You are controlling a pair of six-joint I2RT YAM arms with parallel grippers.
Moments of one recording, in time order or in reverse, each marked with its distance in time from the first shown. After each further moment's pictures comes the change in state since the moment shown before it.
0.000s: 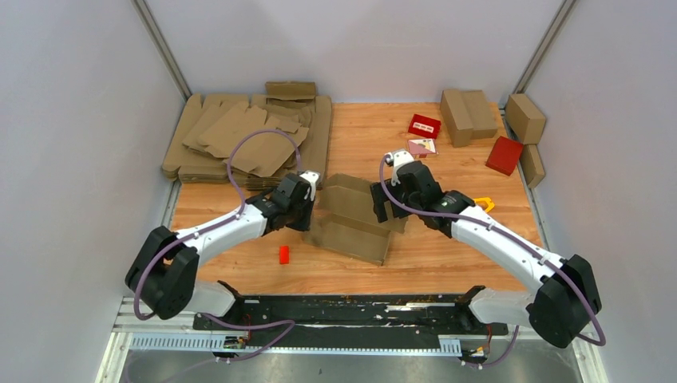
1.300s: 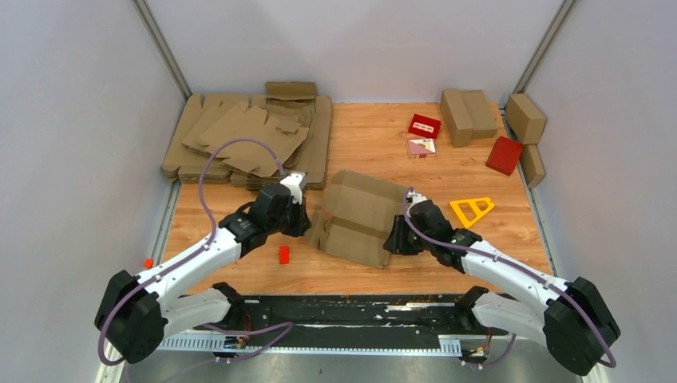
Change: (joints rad) left arm -0.006 -0.313 -0.132 0.043 0.089 -0.129; right arm 0.011 -0.208 -0.432 0.159 -0.211 0.418
